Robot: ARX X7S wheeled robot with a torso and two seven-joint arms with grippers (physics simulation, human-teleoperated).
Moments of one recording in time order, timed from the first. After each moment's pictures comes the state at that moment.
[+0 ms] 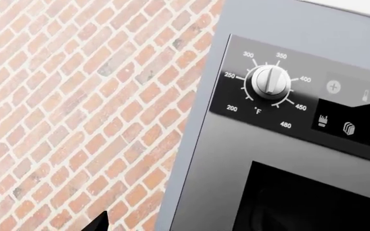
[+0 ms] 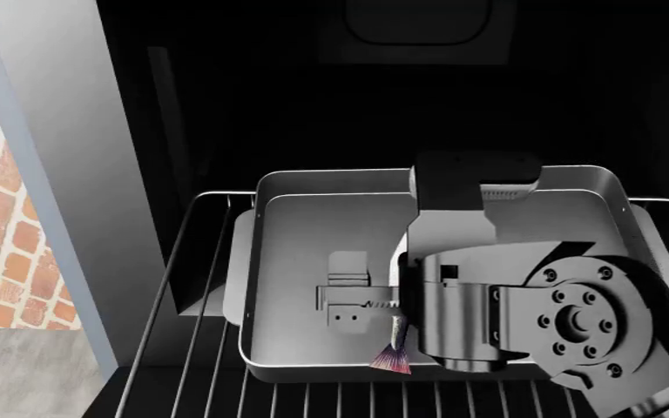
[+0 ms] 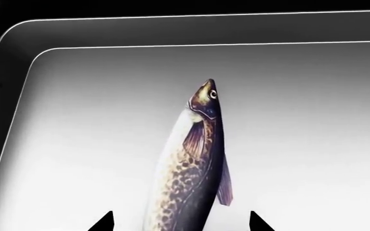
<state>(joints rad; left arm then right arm) -0.37 -0.95 0.66 0.79 -0.77 0.18 -1.17 1.21 0.45 -0.83 0.34 1.69 0.98 0.91</state>
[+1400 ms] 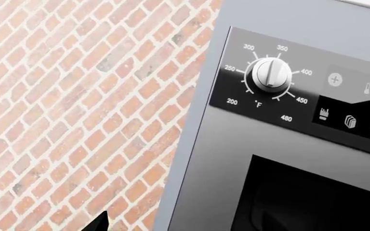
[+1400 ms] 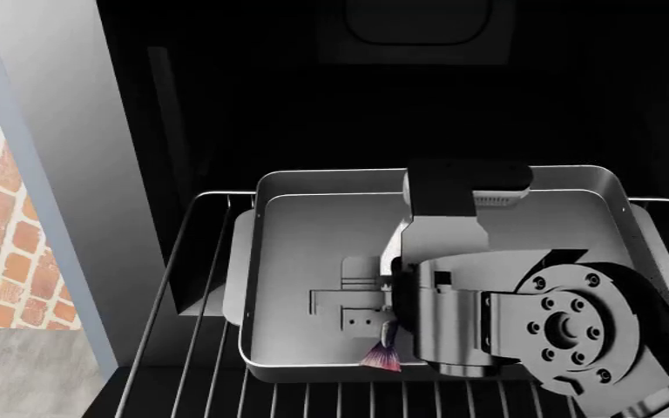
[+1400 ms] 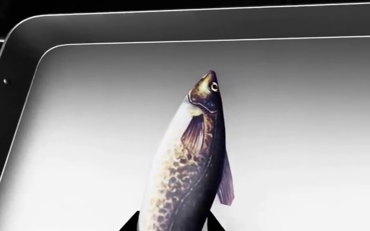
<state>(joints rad) -0.36 -0.93 0.65 0.77 -0.77 0.18 -1.15 1.20 0.44 -0.85 0.35 1.68 0.95 0.87</state>
